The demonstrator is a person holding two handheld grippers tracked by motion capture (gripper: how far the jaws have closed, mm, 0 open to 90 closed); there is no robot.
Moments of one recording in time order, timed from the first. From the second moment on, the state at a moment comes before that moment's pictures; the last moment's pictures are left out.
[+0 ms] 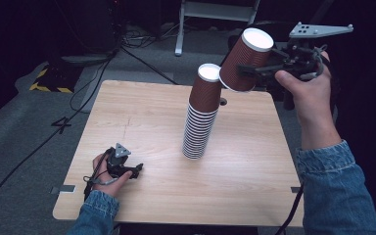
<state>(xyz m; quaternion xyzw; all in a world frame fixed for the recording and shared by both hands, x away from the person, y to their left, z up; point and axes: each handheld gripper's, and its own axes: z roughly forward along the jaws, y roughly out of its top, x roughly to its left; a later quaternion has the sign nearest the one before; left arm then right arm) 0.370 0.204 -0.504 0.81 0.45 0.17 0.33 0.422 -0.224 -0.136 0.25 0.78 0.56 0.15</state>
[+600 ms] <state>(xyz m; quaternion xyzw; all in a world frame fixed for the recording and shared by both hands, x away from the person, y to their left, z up) 0.370 0.203 -0.505 0.81 0.45 0.17 0.33 0.405 -0.273 -0.203 0.34 0.76 0.53 0.11</state>
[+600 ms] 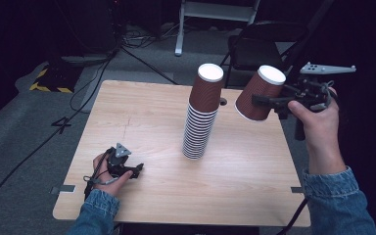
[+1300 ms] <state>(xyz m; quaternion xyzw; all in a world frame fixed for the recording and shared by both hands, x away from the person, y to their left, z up) 0.371 0.202 -0.505 0.81 0.45 0.17 0.33 0.407 -0.319 -0.315 0.52 0.71 0.48 0.02</state>
